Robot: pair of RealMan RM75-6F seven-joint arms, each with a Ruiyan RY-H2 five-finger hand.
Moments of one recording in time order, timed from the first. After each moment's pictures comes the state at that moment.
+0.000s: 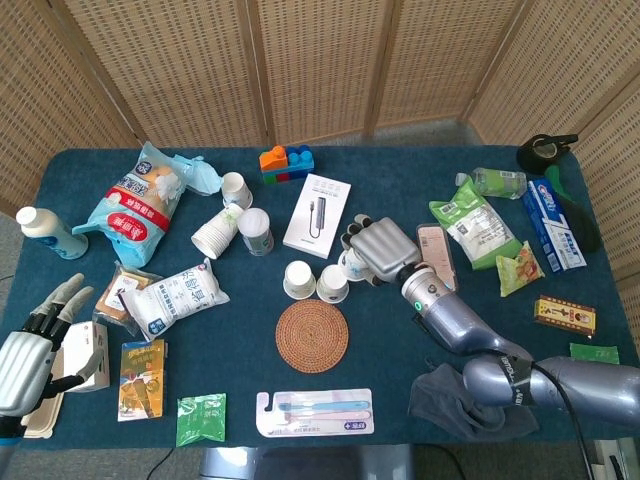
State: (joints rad) left arm -0.07 -1.07 0.03 -1.76 1.74 1.60 -0.11; right arm 1.14 -1.16 0.15 -1.76 -0.75 0.76 -0.55
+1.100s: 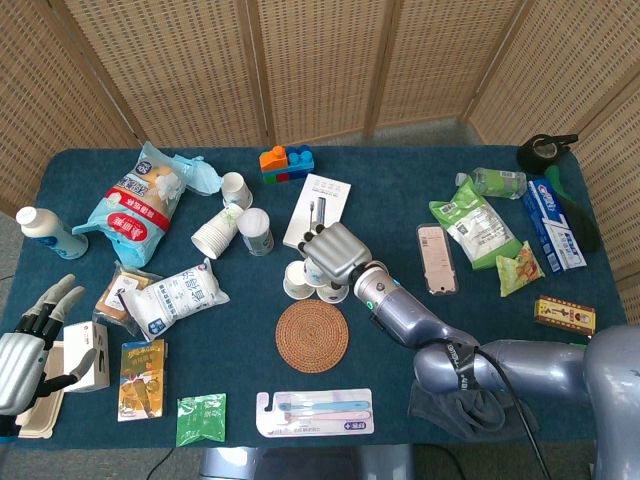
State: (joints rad) left arm -0.07 -1.08 0.03 -1.72 1.70 1.59 -0.15; right arm 1.34 -1.29 0.11 -1.67 -0.61 0.73 -0.61
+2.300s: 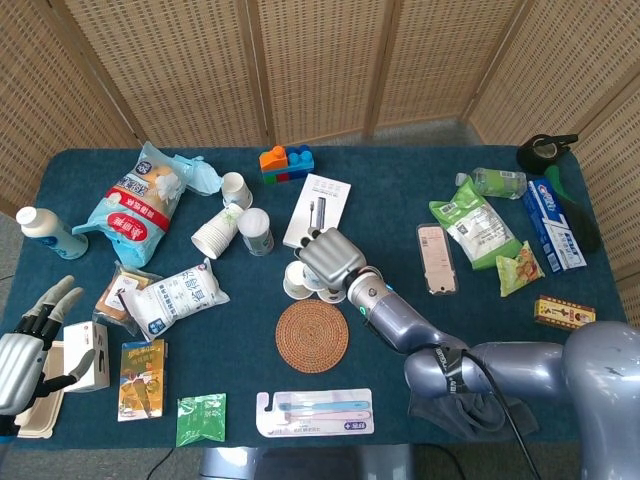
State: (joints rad) left arm -0.07 -1.09 0.03 -1.69 1.70 1.59 -0.19; right arm 1.40 -1.32 0.06 -1.69 -0.54 0.78 -0.65
